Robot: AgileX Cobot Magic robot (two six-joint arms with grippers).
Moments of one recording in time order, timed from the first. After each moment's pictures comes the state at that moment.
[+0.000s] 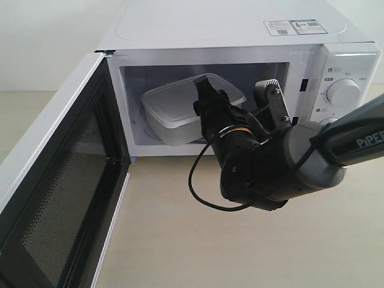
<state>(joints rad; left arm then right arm) 0.05 0.00 0.00 0.04 0.31 -0.03 0.68 1.98 -0.95 0.84 -0.85 0.72</state>
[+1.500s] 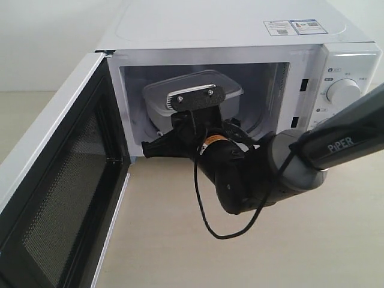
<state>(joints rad) 0.05 0.00 0.00 0.04 0.31 -0.03 0.67 2.07 -0.99 0.42 -0.79 -0.17</state>
